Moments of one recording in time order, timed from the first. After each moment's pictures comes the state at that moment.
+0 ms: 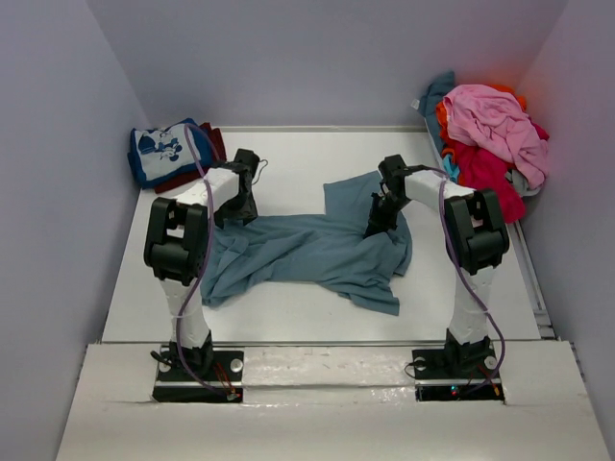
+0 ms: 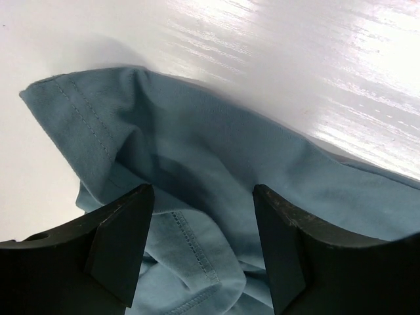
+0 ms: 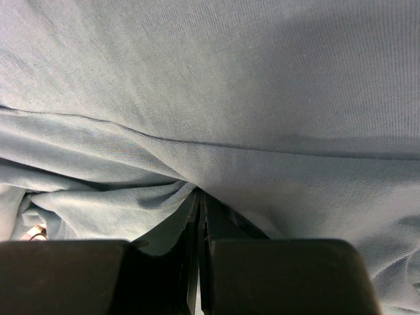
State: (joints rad) left arm -0.26 1.96 1.44 -0.83 -0.37 -0.51; right arm 0.29 2.08 1.48 -0.78 -0.30 0.57
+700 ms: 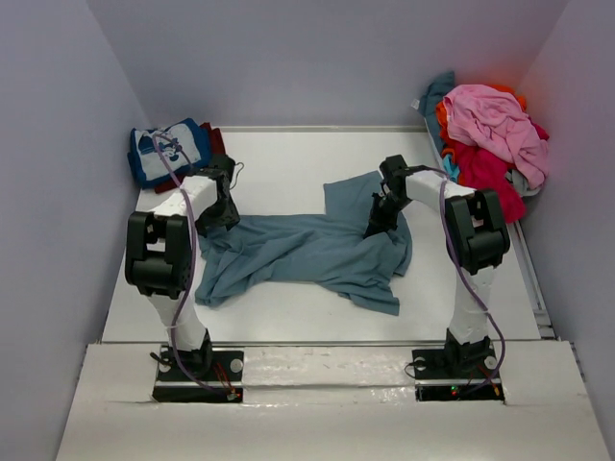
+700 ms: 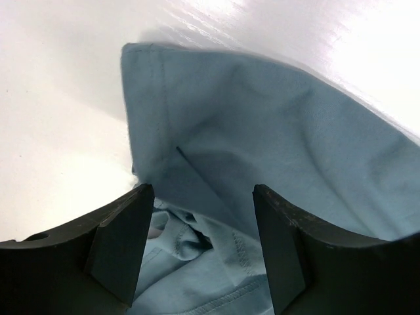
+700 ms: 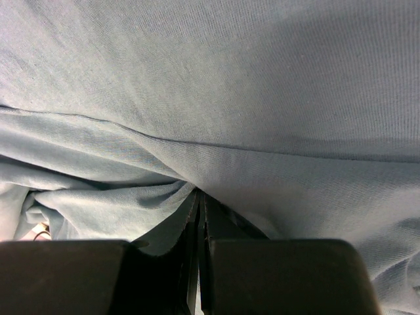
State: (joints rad) left arm -0.15 1.82 1.30 -0.81 -0.34 -0.53; right arm 0.27 2.07 1.47 -0.78 -0.32 0.57
